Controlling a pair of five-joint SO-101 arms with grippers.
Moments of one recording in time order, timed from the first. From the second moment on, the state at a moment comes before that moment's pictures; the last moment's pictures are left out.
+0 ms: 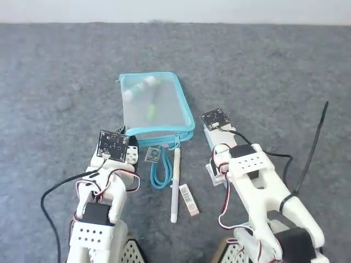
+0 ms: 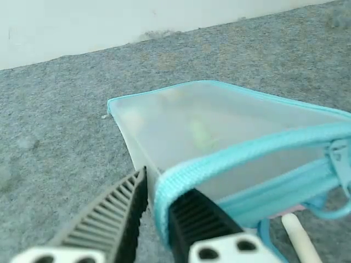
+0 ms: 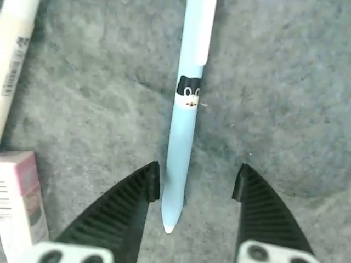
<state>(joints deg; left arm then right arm) 0.9 -89.6 97.5 30.7 -2.5 -19.8 -21.7 58.0 52.6 6.7</state>
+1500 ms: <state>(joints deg) 0.9 -89.6 97.5 30.7 -2.5 -21.7 -40.1 53.2 72.8 16.6</state>
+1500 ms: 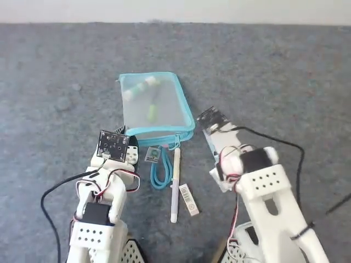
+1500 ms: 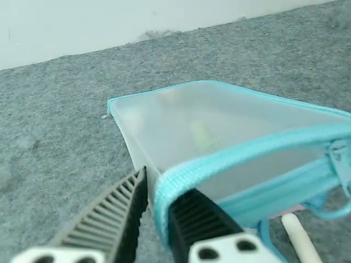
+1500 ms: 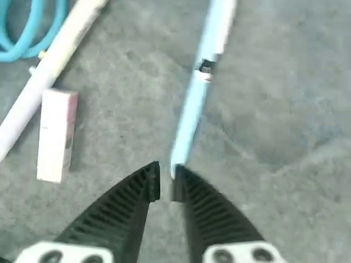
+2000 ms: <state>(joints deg) 0.9 -89.6 97.5 30.7 -2.5 -22.3 -17.9 55.8 58.7 15.3</state>
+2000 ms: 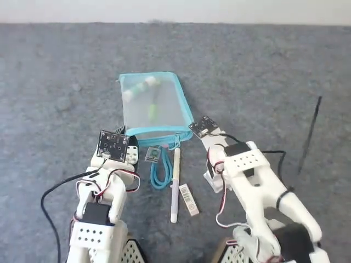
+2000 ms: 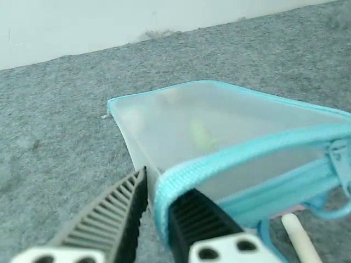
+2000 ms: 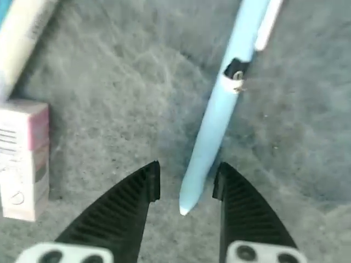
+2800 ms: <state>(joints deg) 0.9 -89.6 97.5 32.0 -2.5 -20.0 -16.6 55.8 58.4 12.4</state>
